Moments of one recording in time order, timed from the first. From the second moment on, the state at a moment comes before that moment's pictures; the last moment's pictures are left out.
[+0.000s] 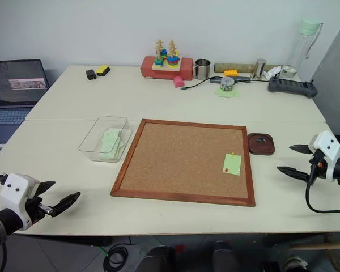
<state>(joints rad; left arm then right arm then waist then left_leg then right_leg) 0.33 0.79 0.54 -0.19 -0.40 0.40 -0.76 -0.26 -1.00 -0.21 0.28 0.33 0.16 1.20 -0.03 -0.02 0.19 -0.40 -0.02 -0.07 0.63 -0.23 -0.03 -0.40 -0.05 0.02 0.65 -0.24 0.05</state>
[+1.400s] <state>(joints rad) 0.25 0.78 0.53 -0.20 -0.38 0.34 -0.82 -0.28 -0.97 -0.20 0.27 0.32 0.14 1.19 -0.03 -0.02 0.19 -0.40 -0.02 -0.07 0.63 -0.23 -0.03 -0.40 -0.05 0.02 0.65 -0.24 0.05</state>
